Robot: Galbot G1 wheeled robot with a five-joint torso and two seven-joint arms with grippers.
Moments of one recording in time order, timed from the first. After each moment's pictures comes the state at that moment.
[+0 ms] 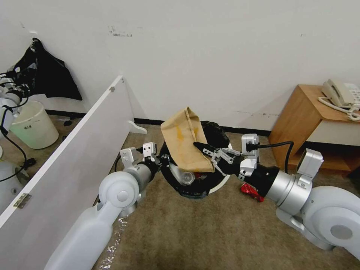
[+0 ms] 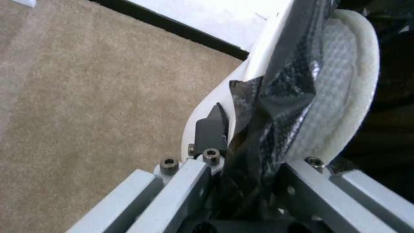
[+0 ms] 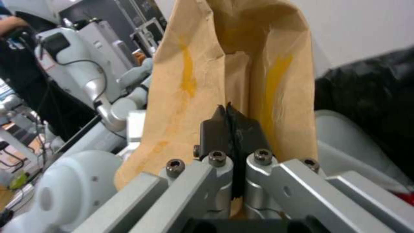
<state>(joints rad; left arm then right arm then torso) 0.91 -1.12 -0.11 -2.10 -1.25 0.62 -0.63 -1.15 0.57 0.35 2.43 1.47 -0.30 0.08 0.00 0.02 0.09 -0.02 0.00</state>
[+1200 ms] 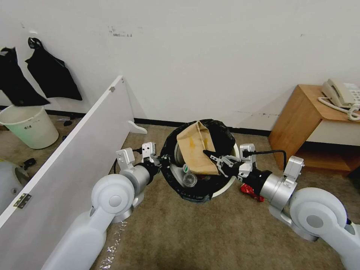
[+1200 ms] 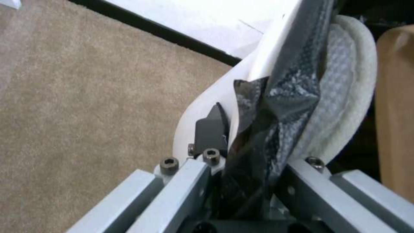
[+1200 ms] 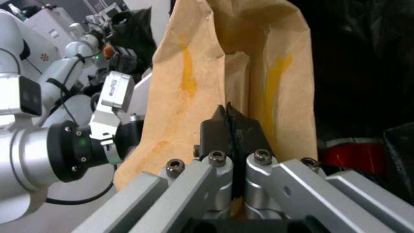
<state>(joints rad) 0.94 -1.11 -0.14 -2.16 -1.29 0.63 -0.64 -1.19 0.62 0.31 2.29 1.35 -0.30 0.04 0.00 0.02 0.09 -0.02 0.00</state>
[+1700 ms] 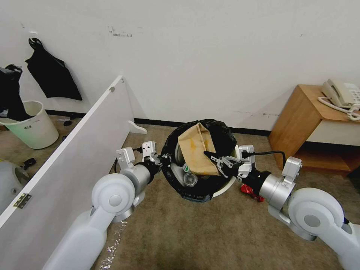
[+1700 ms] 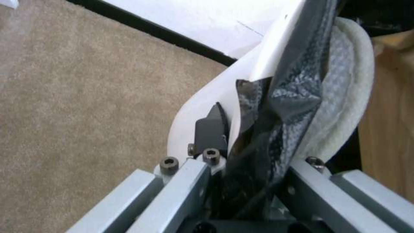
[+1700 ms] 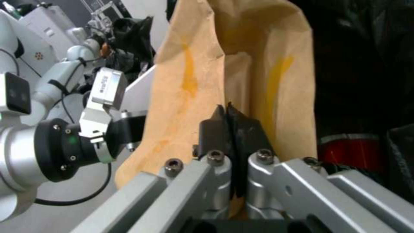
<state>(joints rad) 0.94 -1.12 -0.14 -2.17 -1.29 0.62 -0.64 -1.18 0.62 0.31 2.29 1.34 -0.30 0.05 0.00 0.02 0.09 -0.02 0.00</state>
